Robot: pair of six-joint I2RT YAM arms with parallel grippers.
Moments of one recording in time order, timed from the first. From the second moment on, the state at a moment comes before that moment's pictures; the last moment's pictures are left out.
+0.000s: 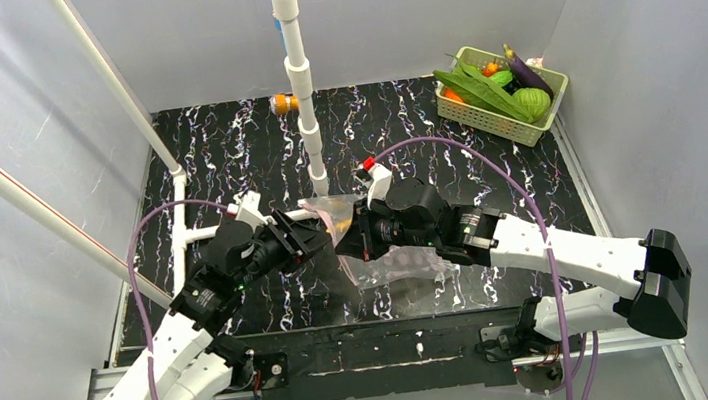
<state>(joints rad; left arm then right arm) -0.60 0.68 0.59 -0.33 0.19 -1.14 1.11 1.22 1.00 -0.19 -0.09 0.71</state>
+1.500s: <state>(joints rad) -0.60 0.61 0.56 -0.35 0.09 -1.10 1.12 1.31 1.13 -0.36 -0.03 0.64</state>
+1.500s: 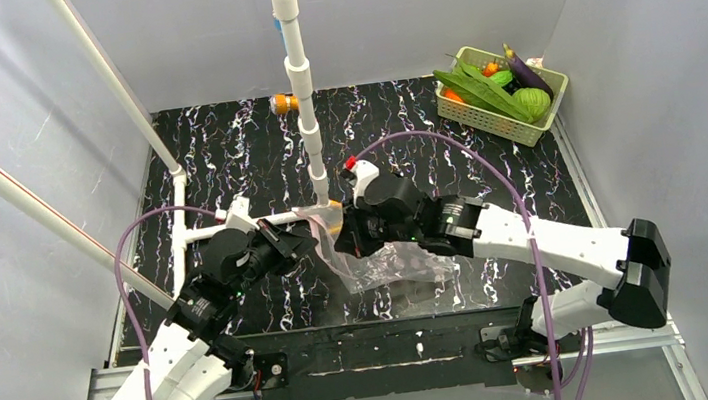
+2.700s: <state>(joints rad) -0.60 0.54 0.57 -0.49 0.06 -1.14 1.43 1.71 1.68 -0.88 0.52 0.47</state>
